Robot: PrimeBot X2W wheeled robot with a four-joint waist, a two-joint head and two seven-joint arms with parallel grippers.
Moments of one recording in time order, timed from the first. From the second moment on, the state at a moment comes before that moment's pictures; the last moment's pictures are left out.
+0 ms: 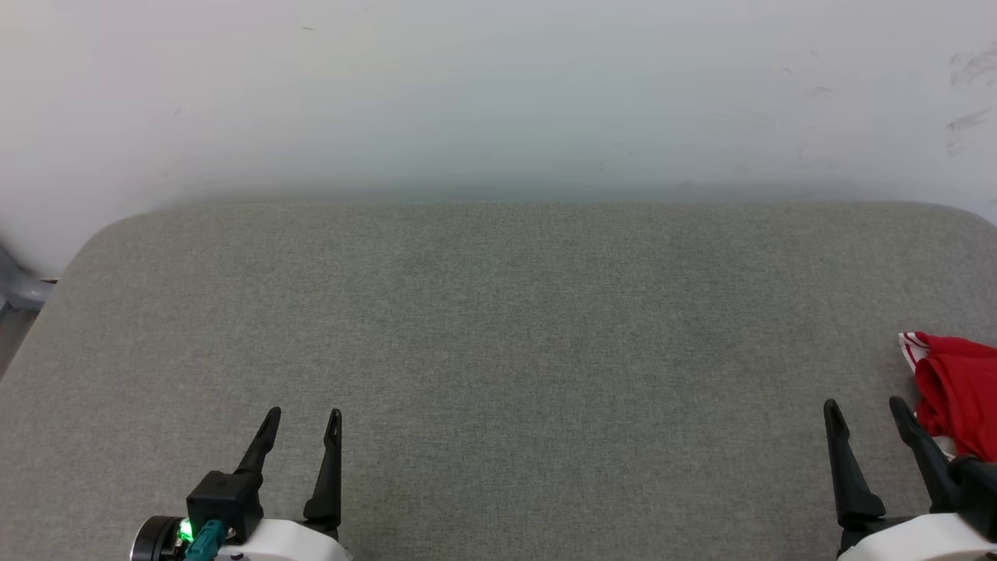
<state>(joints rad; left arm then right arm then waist) 0.03 0.11 -0.05 0.18 -0.15 -0.07 -0.26 0.17 -0.05 -0.12 -0.19 0.13 0.13 0.04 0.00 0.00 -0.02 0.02</state>
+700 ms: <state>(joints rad) 0.04 0.09 -0.02 0.24 -0.34 -0.08 -0.20 0.16 -0.05 -0.12 -0.10 0.32 0.13 0.05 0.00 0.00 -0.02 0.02</state>
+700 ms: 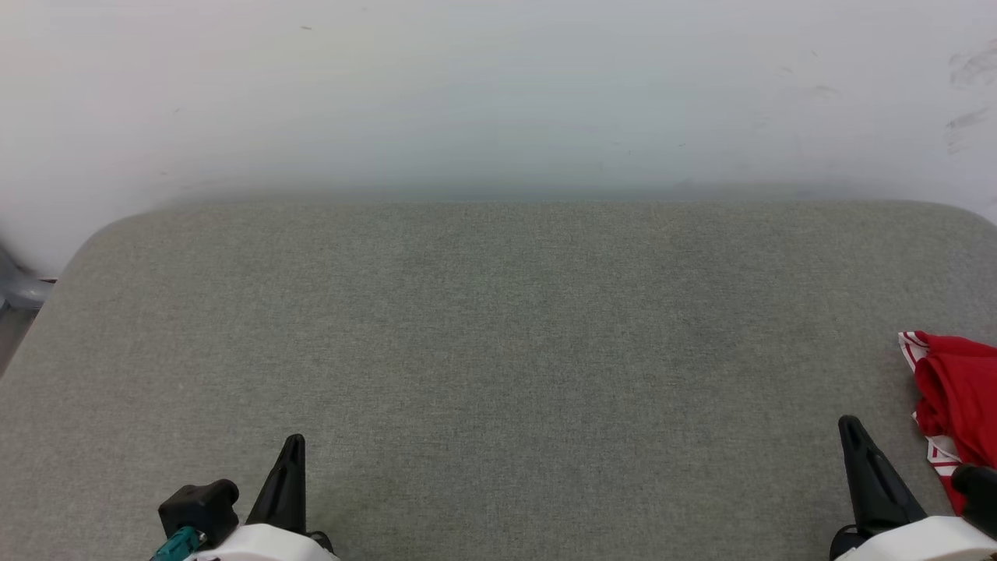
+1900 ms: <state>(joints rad) -0.02 0.08 0.04 0.24 -0.89 -0.10 -0.07 0.05 -0.05 -0.12 0.05 0.88 0.13 0.08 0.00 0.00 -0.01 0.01</state>
